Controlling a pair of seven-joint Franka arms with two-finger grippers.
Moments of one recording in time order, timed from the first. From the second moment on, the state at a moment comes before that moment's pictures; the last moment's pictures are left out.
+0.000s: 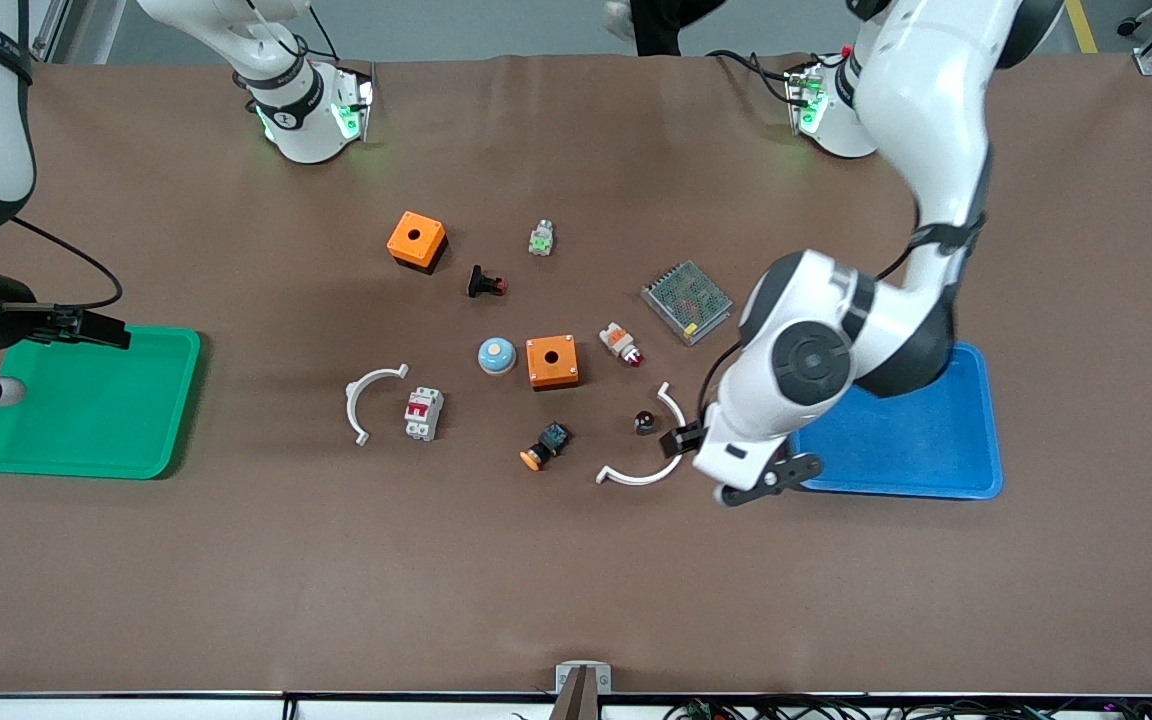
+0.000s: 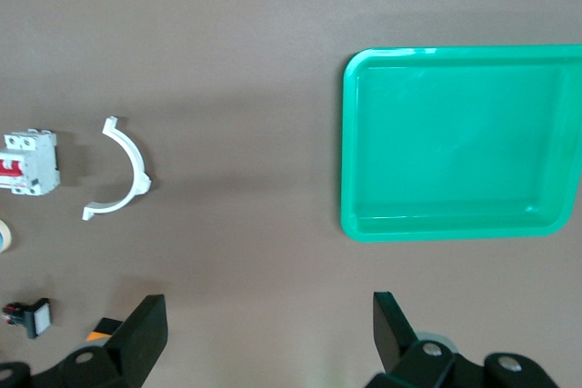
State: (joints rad) left arm -0.39 0.66 -0.07 -1.18 -0.05 1.81 -0.72; right arm 0.04 0.21 -0.14 -1.54 -0.01 1.58 -0.03
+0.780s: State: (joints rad) left arm -0.11 0.17 -0.06 -1.63 -0.05 1.73 -0.24; right arm 0.01 0.21 -0.14 -1.53 -0.01 1.58 -0.07
